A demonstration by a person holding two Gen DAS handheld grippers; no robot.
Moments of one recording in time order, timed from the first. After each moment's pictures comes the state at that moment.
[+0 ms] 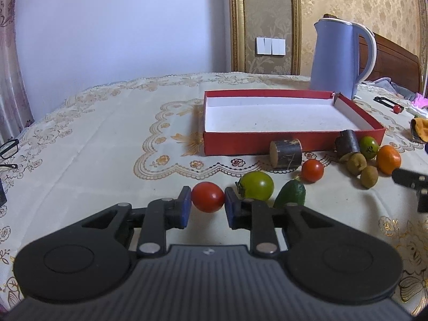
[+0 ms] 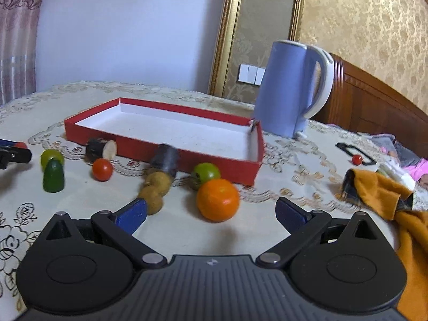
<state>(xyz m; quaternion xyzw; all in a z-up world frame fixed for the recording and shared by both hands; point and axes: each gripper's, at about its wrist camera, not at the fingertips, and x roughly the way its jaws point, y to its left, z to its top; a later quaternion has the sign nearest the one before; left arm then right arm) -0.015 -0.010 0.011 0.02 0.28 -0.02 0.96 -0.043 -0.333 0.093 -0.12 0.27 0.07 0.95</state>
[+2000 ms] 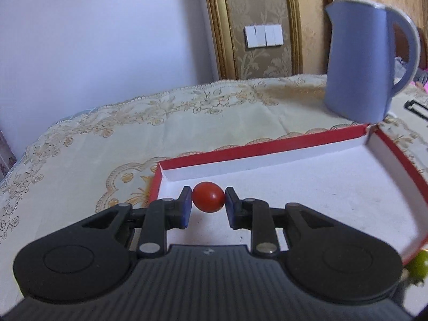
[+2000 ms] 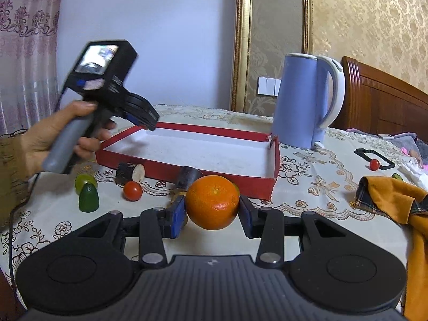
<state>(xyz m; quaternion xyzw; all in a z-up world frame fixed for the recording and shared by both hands) 0.198 -0.083 0.041 0.09 0.30 -0.02 0.95 -0.058 -0.344 0.113 -0.07 0.25 0.13 0.96</state>
